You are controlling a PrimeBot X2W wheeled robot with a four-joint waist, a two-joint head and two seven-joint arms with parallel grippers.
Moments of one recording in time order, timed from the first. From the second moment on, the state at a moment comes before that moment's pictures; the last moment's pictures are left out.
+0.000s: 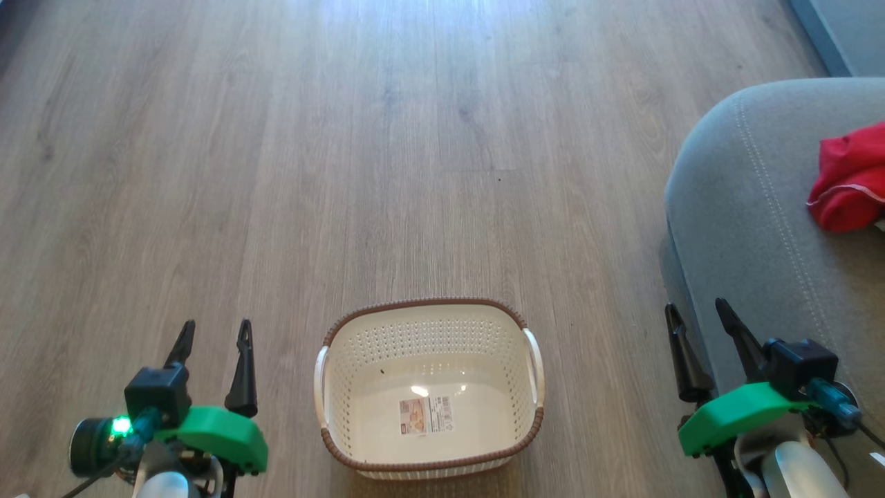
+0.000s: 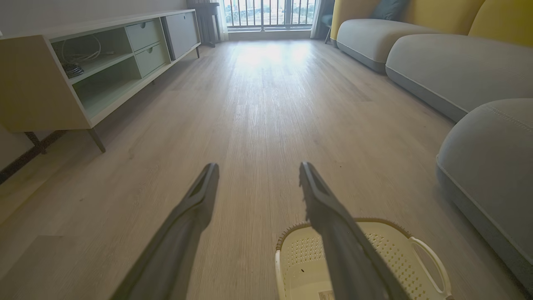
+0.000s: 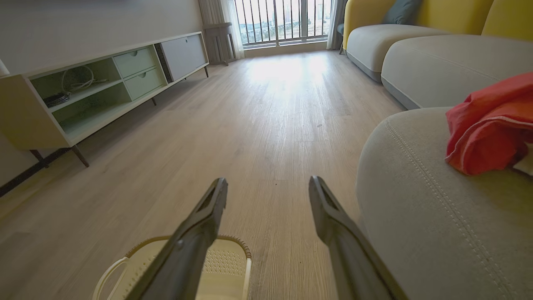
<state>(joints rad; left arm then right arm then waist) -0.04 0.06 0.01 0.28 -0.09 -0.02 -0.25 -0.07 -0.13 0.04 0.36 0.25 0.13 -0.26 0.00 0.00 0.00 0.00</state>
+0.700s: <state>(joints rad) -0.03 0.05 0.03 0.31 -0.07 -0.05 -0.25 -0.06 -0.13 0.04 0.39 0.26 0.13 -0.25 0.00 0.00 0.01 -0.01</state>
